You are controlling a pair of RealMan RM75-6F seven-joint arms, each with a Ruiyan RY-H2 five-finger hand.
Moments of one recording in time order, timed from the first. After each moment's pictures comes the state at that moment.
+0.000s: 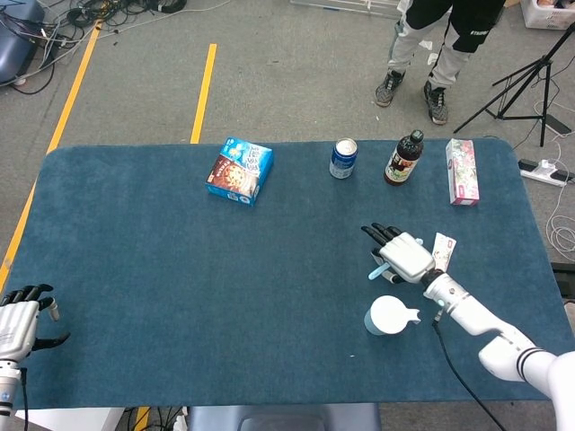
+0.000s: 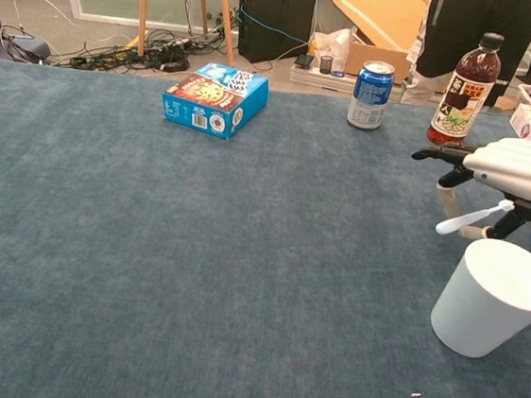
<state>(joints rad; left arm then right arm) -0.15 -1.11 -0.05 -1.63 1.23 1.29 0.22 0.69 -1.49 -0.08 -0.92 -1.66 1.03 0.20</state>
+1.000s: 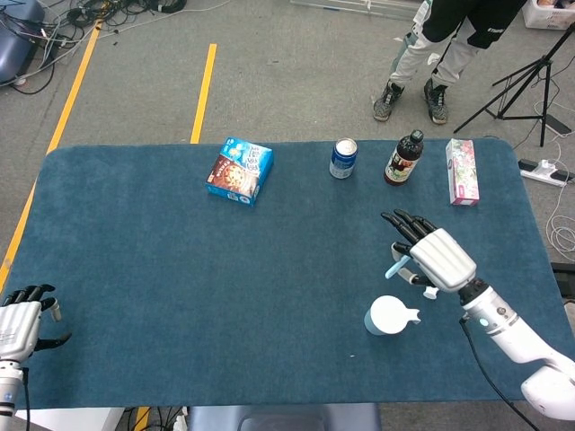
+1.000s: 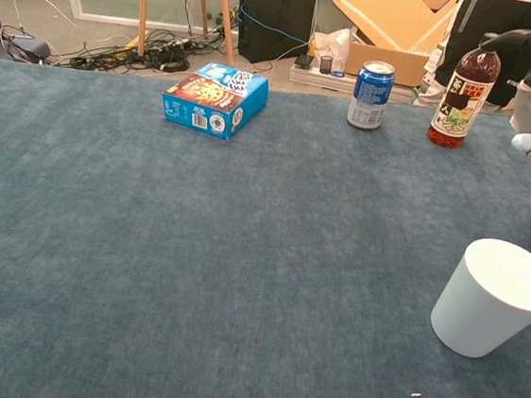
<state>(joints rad) -0.15 -1.12 -0.05 -1.62 1.23 1.30 0.23 0.57 -1.15 -0.03 -1.39 -1.69 1.31 0.14</state>
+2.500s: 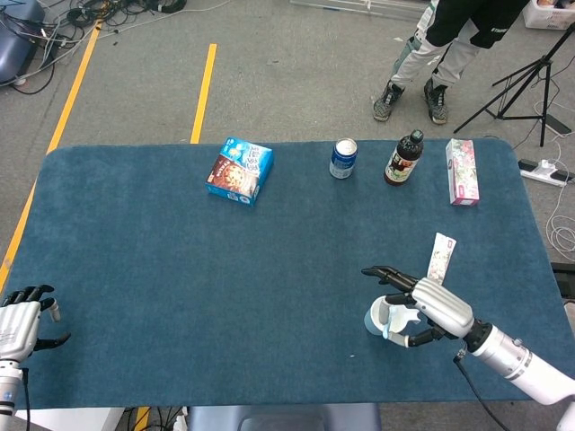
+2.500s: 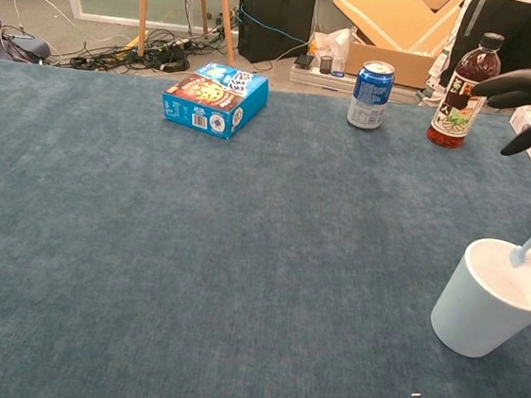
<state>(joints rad) -0.16 -1.12 -0.05 -1.62 1.22 1.28 0.23 0.54 -1.05 -0.17 -1.52 -1.93 1.41 0.87</state>
